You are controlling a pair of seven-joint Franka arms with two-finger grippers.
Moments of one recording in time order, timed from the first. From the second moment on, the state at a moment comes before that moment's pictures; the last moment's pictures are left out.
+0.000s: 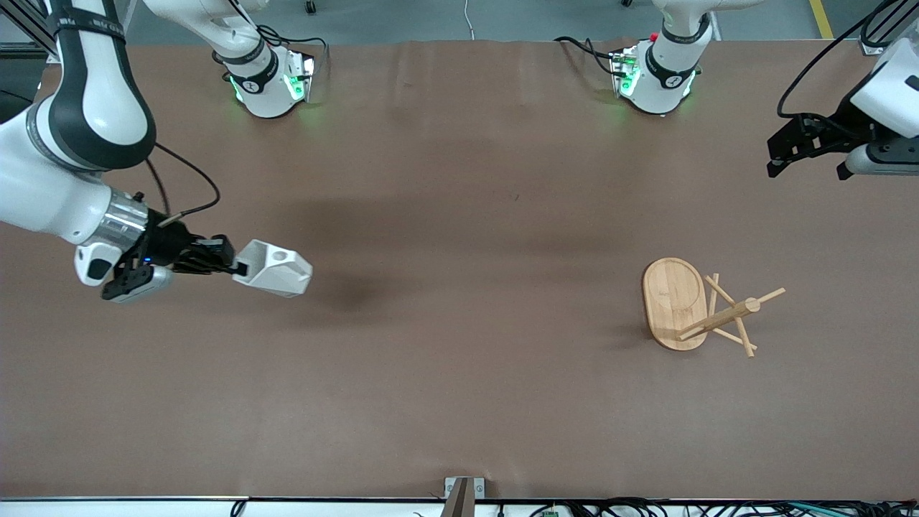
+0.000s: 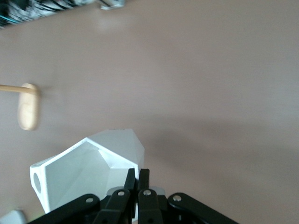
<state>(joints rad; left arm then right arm) 0.06 -0.07 -0.19 -1.59 0.00 1.57 -0.03 0.14 0.13 -0.05 -1.88 0.68 2.05 -0.31</state>
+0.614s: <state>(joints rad) 0.02 -0.01 -0.40 -1.57 -0.16 1.59 0.18 0.30 0.14 -0.04 -1.84 1.20 2.04 -0.30</state>
